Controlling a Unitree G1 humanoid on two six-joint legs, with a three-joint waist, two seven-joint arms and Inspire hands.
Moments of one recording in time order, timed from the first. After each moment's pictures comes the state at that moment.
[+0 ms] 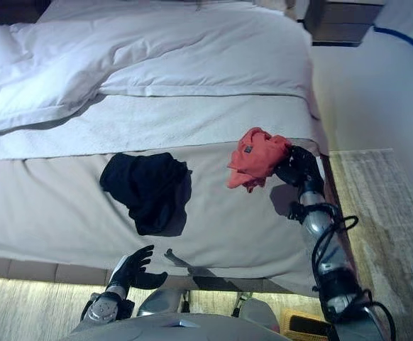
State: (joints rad) left arm 0.13 0.28 -0.22 0.97 -0.04 -0.28 0.08; right arm -0.06 -0.40 0.07 0.29 0.36 -0.17 -0.10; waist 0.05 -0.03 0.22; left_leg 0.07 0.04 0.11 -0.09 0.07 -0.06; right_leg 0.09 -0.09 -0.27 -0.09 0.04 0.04
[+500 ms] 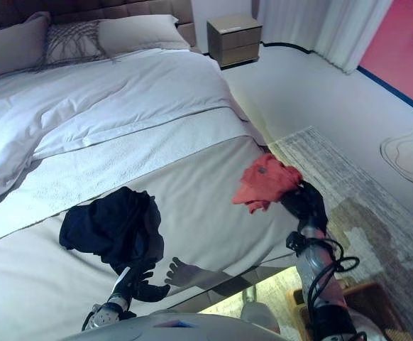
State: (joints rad) left arm 0.10 0.30 -0.25 1.01 -0.04 -0.24 0.04; right arm 0.10 -0.25 -0.01 0.37 0.54 -0.18 -0.30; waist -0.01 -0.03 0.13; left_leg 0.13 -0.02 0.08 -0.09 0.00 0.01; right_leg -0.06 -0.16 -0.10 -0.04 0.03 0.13
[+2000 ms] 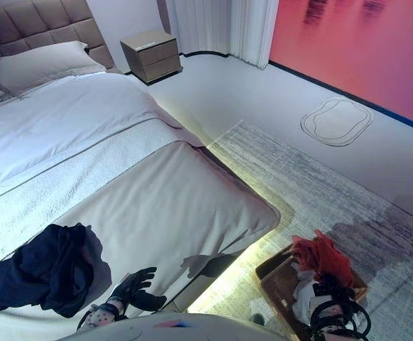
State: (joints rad) left arm 0.04 0.29 -0.31 1.16 -0.04 -0.29 0.01; right arm -0.08 -0.25 -0.24 1.19 1.16 -0.20 -0.37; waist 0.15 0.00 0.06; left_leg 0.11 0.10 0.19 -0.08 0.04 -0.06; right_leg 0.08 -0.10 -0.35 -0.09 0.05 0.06
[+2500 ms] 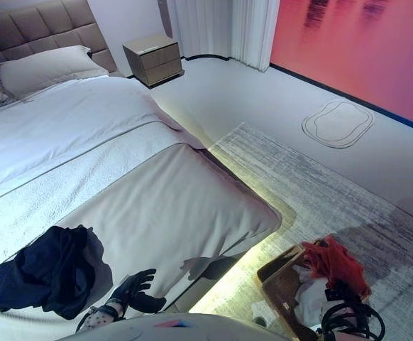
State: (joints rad) left arm 0.05 0.30 -0.31 1.16 -0.04 -0.30 0.01; right arm -0.09 -0.30 -0.28 1.25 1.17 -0.20 -0.38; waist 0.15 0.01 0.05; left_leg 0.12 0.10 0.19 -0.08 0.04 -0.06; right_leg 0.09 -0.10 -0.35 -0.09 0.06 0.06
